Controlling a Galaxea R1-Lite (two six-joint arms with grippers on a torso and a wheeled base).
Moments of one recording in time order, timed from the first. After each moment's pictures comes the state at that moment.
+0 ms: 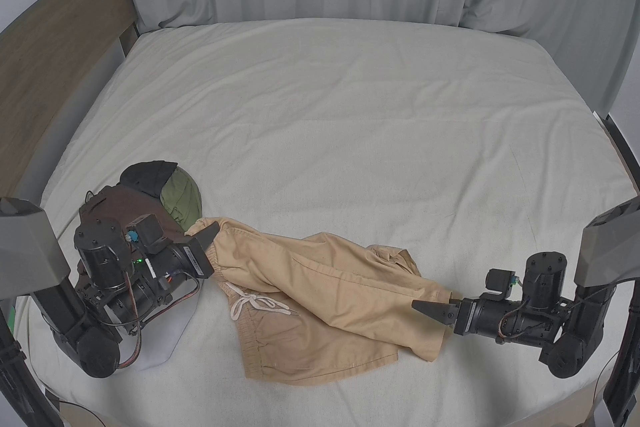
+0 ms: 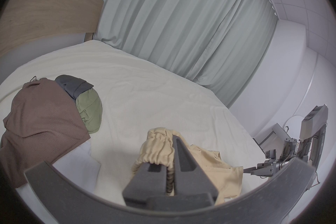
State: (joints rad) left arm -0.33 1.97 -0.31 -1.55 -0.08 -0.38; right arm 0.38 2.15 -0.18 -1.54 0.35 0.50
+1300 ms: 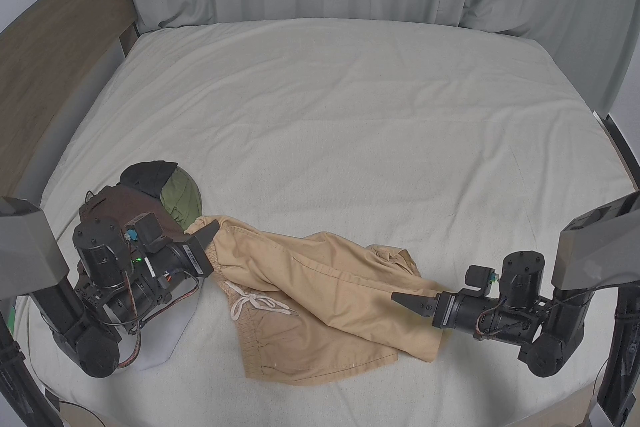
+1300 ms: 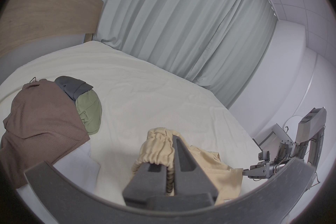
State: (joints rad) left arm -0.33 1.97 -0.31 -1.55 -0.08 -0.38; right arm 0.45 2.23 -0.30 -1.55 0.31 0.60
